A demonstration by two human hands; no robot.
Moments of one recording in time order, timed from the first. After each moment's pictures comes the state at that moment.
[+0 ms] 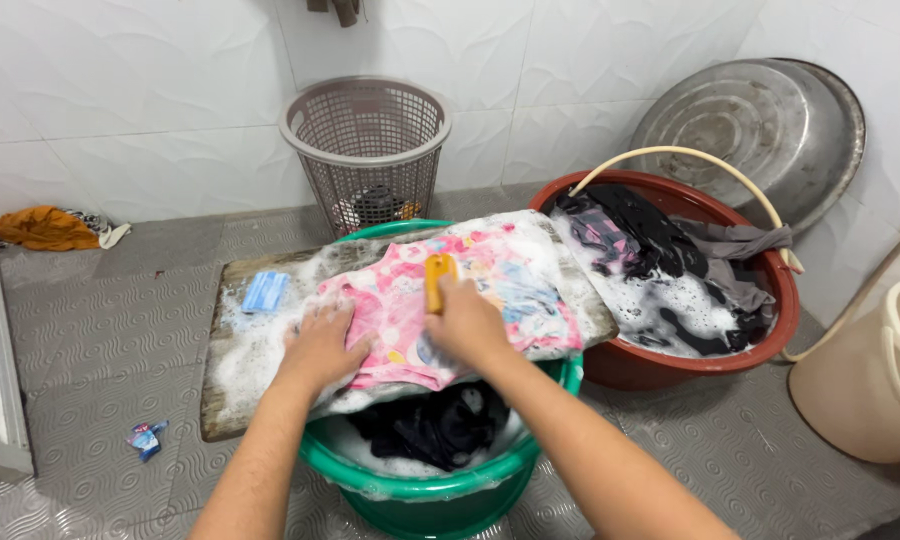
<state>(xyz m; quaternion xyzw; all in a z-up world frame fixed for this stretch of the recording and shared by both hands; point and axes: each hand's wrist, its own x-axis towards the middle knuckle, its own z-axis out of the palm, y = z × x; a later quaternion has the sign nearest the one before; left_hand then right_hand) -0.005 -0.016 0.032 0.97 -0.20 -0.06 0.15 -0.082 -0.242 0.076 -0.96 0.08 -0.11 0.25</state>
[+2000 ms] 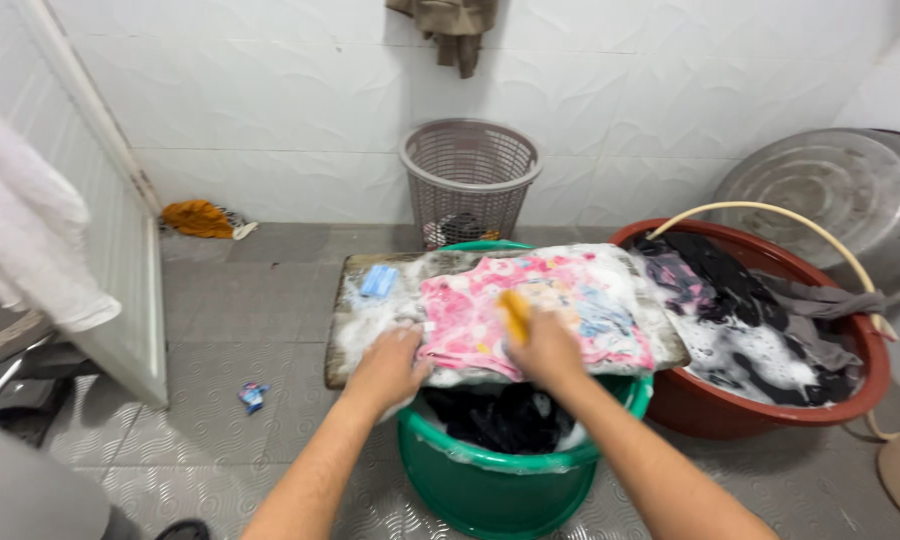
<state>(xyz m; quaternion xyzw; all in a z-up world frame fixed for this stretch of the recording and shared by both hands) -0.089 0.049 0.060 0.93 -0.26 0.06 0.25 -0.111 -0.225 0.059 -0.96 0.10 -0.13 0.22</state>
